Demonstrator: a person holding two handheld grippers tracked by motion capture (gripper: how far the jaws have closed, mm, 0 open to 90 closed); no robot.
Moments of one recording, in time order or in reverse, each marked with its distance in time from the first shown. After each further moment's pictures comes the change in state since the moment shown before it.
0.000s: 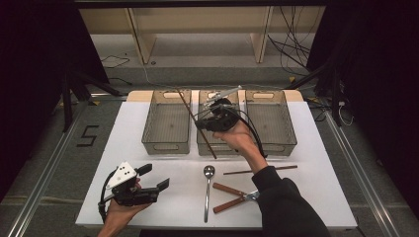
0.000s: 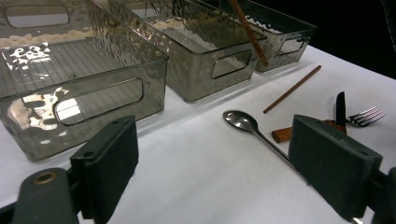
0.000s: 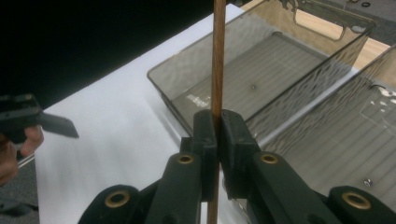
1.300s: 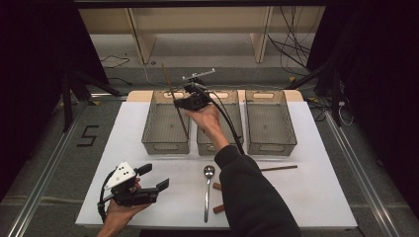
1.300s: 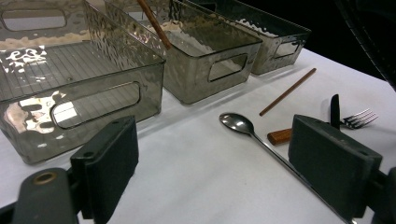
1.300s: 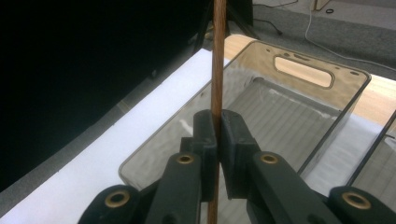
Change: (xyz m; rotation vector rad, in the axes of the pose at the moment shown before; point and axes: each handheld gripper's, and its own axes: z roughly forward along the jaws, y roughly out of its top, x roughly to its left) left arm 0.000 0.001 -0.002 -0.012 -0.015 0.002; right arm -0.007 0.065 0.069 -0.080 -0.096 0.162
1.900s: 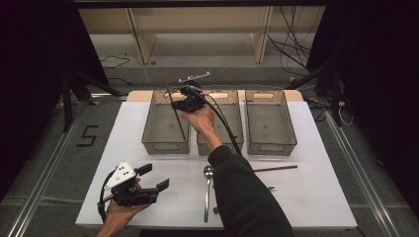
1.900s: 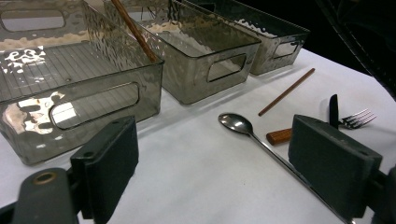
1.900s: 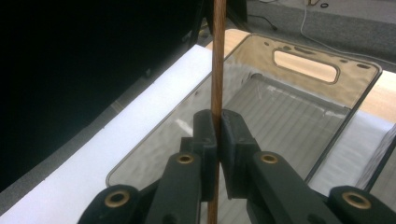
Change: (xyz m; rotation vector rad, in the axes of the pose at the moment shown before) left arm -0.001 0.000 0.000 0.002 -0.004 -0.002; right arm 0.000 -0.005 0.022 0.011 -0.022 0.019
